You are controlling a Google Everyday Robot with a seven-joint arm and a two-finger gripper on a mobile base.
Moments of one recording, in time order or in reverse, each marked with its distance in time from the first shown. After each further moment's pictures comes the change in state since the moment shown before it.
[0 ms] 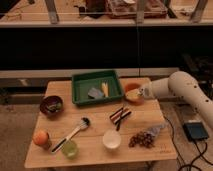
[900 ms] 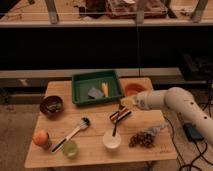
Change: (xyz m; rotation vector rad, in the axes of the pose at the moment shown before) arm -0.023 -0.028 0.019 0.022 0.093 -0.173
